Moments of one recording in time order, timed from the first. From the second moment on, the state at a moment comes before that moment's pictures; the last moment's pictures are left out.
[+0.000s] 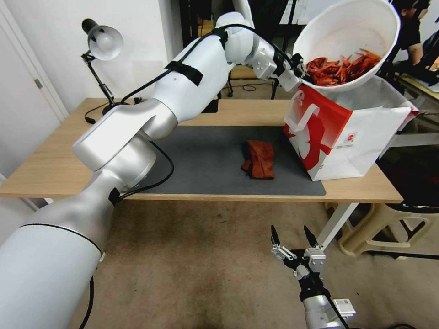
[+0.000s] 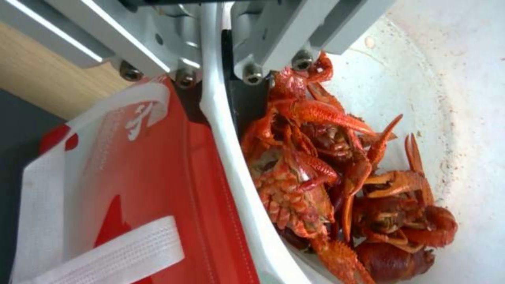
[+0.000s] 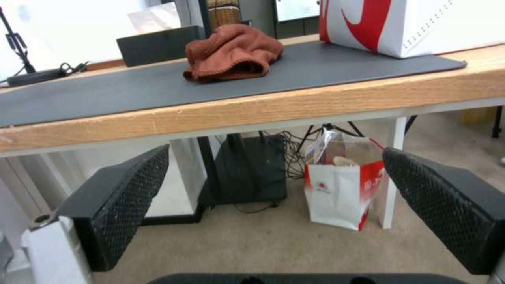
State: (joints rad) left arm -0.42 -1.61 0.43 -0.72 0.52 -0.77 0.74; right arm -1.77 1.23 0.34 2.01 0.30 0.34 0.18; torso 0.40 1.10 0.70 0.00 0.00
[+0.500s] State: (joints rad) left arm -0.41 -1.61 0.50 -0.75 0.53 -0.77 0.69; right arm -1.76 1.23 0.34 2.01 0.30 0.34 0.18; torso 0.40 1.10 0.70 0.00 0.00
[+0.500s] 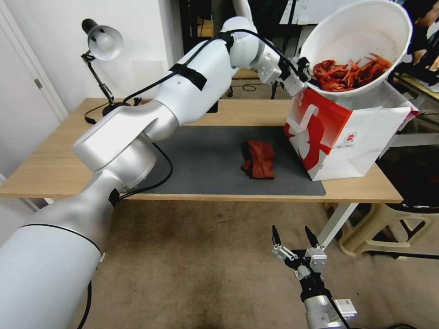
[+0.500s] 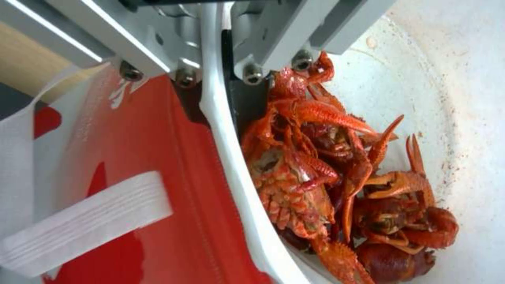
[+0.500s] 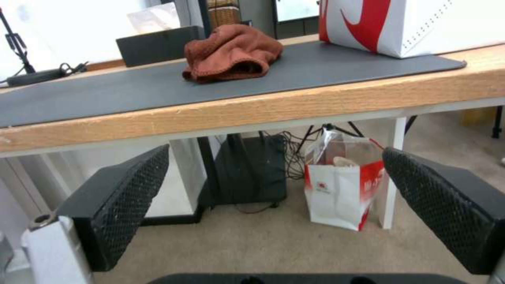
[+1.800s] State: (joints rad) left arm -0.43 -1.61 0.62 -0.69 0.24 -0.66 0.51; right arm -1.76 1.23 0.35 2.00 0.31 0.35 0.17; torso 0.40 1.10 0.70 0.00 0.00
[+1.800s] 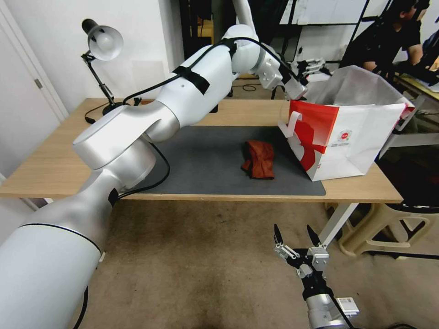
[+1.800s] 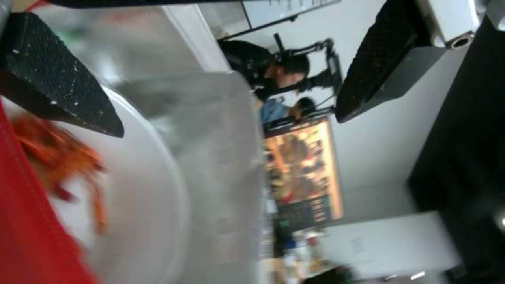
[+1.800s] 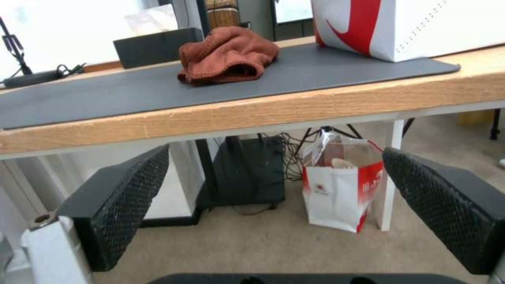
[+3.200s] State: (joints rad) left arm -0.10 -1.43 0.69 -1.41 -1.21 0.08 -0.49; right arm -1.75 1.22 0.33 2.00 0.31 0.34 0.17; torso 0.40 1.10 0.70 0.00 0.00
